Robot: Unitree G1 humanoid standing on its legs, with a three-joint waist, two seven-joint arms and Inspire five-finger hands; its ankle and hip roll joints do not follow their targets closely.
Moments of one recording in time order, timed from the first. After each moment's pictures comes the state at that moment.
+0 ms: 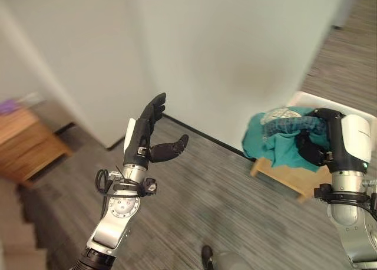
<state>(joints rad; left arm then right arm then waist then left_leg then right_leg) -0.08 0.39 -0.26 -0.18 -0.15 -0.10 0.27 0.13 -0.69 -0.16 -0.19 -0.43 -0.04 -0.39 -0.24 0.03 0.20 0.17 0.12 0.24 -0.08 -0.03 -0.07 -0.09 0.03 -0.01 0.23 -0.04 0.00</state>
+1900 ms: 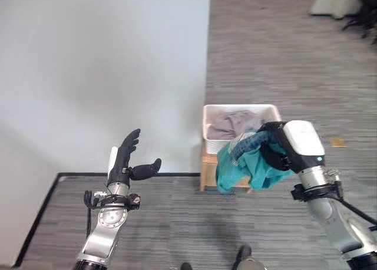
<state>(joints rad) 0.00 0.35 -0.10 -0.02 -0.08 -0.01 0.28 -0.01 -0.80 -0.01 -0.14 -0.52 -0.04 -0.28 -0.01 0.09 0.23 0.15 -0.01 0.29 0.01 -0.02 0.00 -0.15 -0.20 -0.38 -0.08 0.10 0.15</state>
